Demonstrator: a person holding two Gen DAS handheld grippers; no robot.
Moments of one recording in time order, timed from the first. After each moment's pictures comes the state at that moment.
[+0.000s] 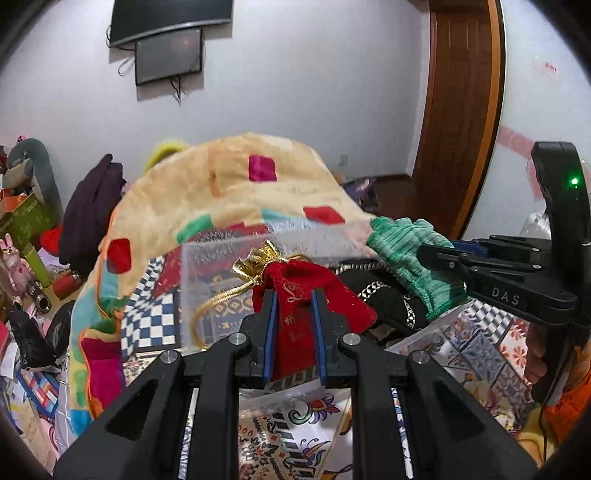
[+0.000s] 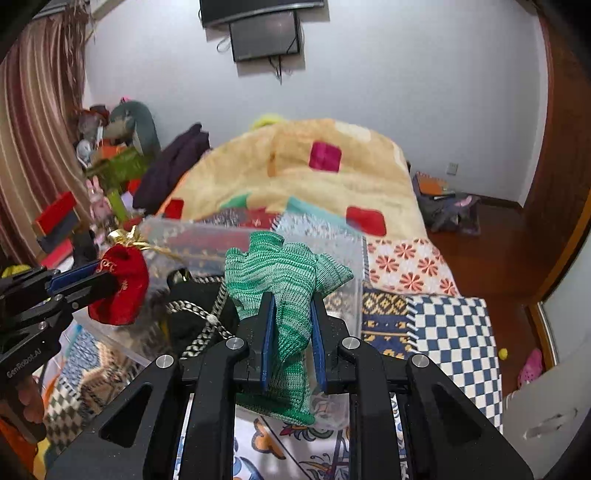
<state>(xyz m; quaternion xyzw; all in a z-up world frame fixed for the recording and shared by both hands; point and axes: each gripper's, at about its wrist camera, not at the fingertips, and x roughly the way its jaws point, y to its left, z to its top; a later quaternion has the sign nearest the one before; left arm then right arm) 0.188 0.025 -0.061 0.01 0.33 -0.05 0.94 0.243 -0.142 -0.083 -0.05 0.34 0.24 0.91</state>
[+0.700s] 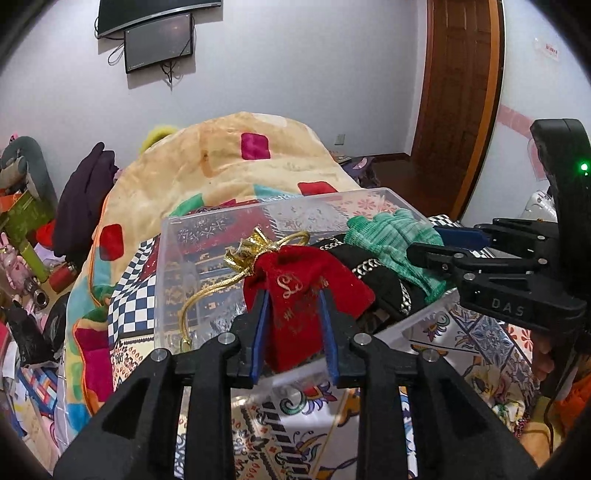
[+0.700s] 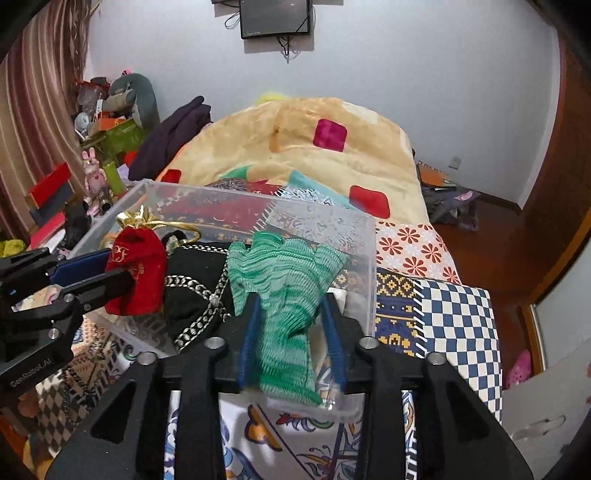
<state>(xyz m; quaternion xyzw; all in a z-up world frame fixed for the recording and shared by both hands) 0.191 0.017 -0.076 0.02 0.36 -0.06 0.93 0.242 -0.133 -0.091 -0.08 0.36 0.24 0.90</state>
